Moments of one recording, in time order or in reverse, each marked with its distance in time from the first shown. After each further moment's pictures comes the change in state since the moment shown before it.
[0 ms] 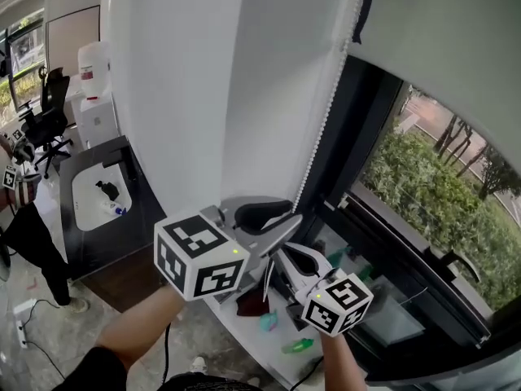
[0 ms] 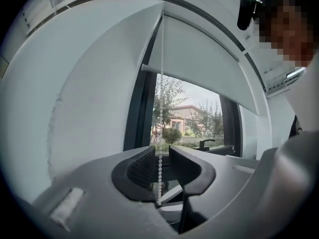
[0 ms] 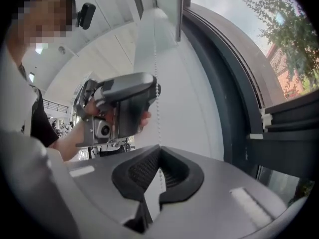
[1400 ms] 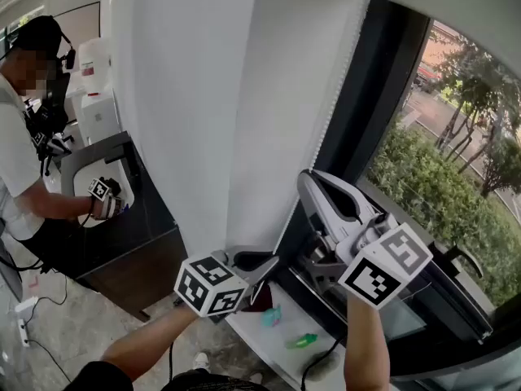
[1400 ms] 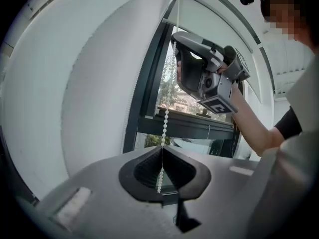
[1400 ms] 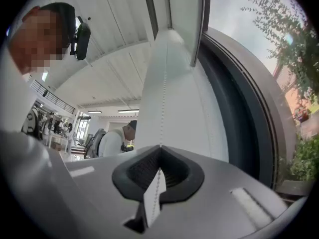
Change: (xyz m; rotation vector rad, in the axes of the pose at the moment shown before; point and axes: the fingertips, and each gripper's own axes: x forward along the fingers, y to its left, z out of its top) left arm -0.018 0.005 -0.158 -0.139 0.240 0.030; right arm 0.000 0.022 0.168 -0.134 -0.232 0.020
